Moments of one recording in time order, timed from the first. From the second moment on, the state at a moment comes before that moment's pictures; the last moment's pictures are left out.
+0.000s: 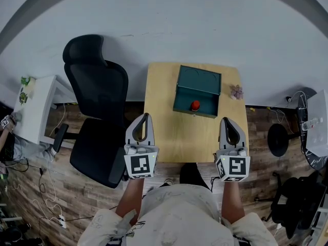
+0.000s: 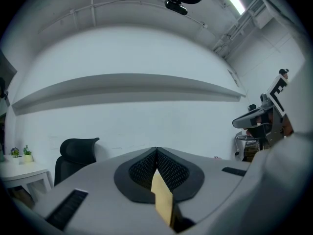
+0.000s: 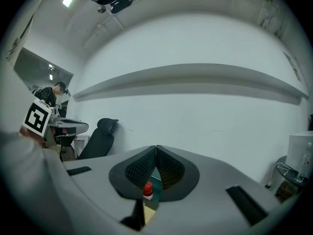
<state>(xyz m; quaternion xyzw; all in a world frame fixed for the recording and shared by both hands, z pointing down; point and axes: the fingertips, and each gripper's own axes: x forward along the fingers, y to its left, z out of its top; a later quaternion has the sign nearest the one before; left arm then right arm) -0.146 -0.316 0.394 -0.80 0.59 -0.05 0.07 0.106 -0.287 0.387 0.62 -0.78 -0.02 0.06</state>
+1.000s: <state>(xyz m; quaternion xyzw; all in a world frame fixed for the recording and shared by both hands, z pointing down) -0.125 -0.319 0.398 -0.81 0.58 -0.05 0.07 0.122 -0.286 0.392 0.63 -0.77 -0.02 0.07</state>
